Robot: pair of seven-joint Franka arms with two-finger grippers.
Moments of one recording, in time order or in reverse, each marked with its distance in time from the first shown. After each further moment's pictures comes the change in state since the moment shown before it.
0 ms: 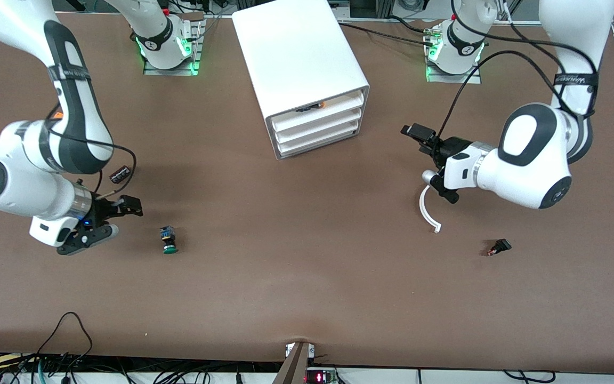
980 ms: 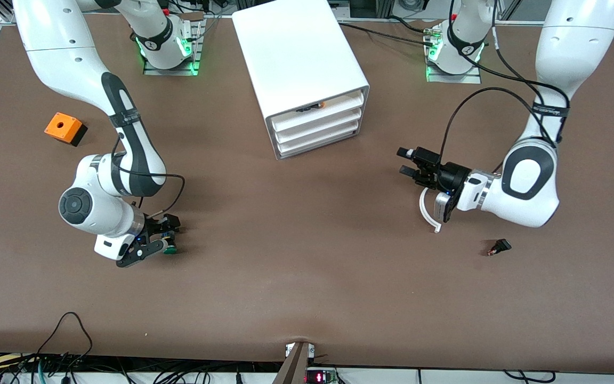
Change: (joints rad) left arm 0.086 0.138 -0.005 -0.106 -0.410 0.095 0.383; right arm 0.071 0.191 0.002 0.001 0.001 0.244 0.003
